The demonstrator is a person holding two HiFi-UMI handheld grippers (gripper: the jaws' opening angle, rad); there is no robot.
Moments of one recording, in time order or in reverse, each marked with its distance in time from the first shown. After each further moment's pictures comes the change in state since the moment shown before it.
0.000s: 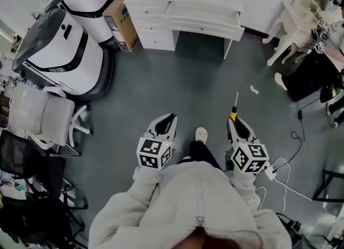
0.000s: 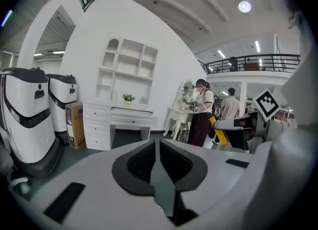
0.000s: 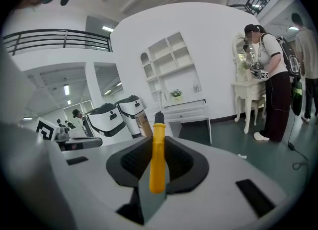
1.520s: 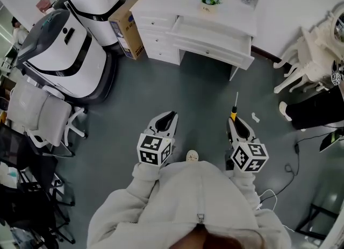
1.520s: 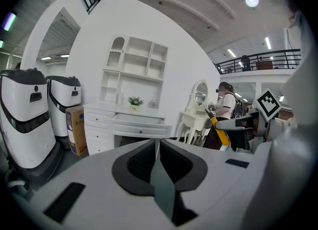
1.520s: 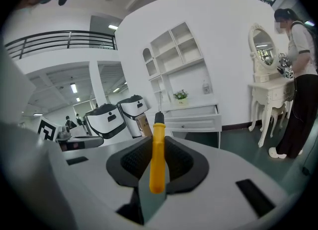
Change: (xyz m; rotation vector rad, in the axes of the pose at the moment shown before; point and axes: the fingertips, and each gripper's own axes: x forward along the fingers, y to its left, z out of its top) left arm 0.160 0.048 0.074 -0.031 -0.036 0.117; right arm 0.154 -0.089 0.101 -0.057 0.030 0.122
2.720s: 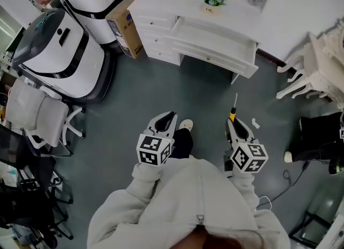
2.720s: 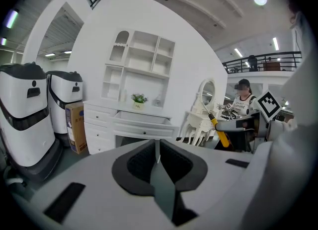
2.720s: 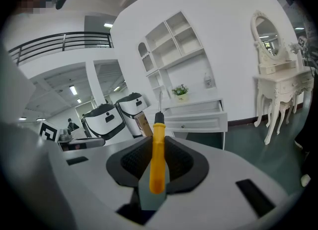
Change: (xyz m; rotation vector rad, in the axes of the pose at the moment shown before) left arm 0.070 0.028 0.014 -0.041 0.027 0.038; right arm 0.070 -0.037 0.022 0.041 0.054 0.039
